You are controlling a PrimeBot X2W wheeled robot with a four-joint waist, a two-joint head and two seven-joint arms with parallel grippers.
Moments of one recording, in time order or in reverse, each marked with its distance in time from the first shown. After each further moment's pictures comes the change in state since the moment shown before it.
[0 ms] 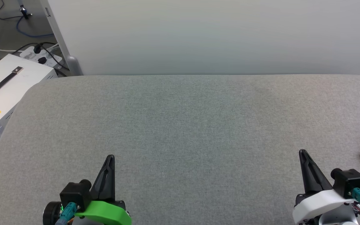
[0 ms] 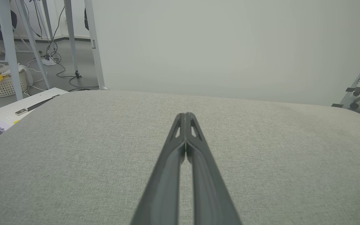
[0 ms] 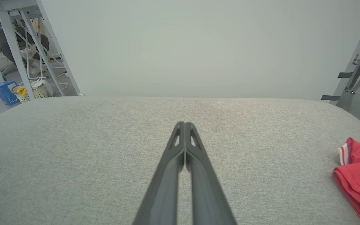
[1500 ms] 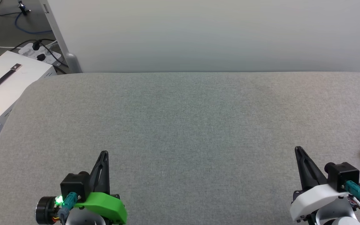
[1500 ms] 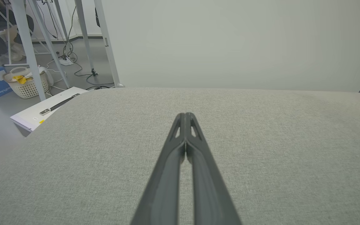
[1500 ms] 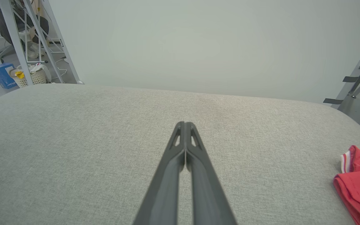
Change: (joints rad) left arm -0.023 0.000 0.027 -0.024 0.084 0.044 0.091; right arm -0.020 0.005 0.006 -0.020 -0.056 0.000 0.065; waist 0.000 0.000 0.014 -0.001
